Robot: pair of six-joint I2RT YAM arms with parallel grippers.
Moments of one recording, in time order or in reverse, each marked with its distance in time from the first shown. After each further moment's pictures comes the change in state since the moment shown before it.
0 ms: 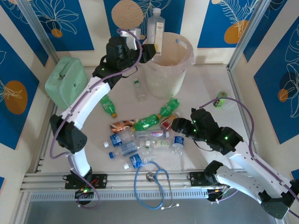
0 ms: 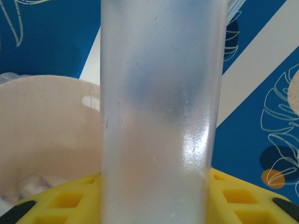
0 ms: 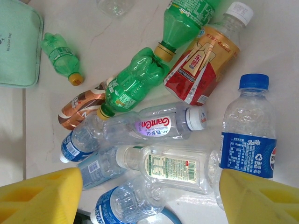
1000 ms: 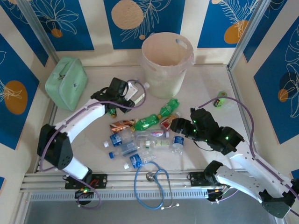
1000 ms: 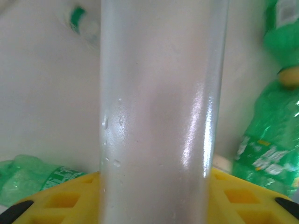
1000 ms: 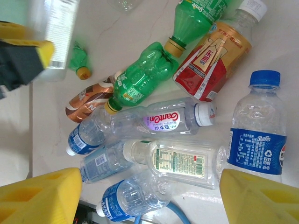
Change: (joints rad) left arm -0.001 -0.318 -0.674 -0.449 -0.333 0.745; right arm 0.025 0.000 0.021 -0.008 -0.010 0.000
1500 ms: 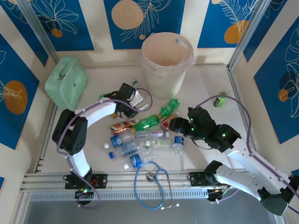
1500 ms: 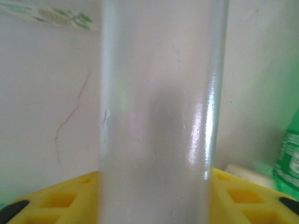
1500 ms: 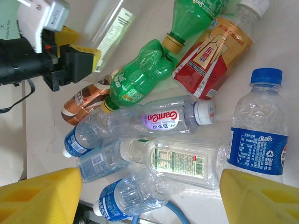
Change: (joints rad) left arm 0.000 0.240 -0.036 0.090 0.017 0.127; right arm 0.000 0.052 0.019 -0.002 -0.012 -0.007
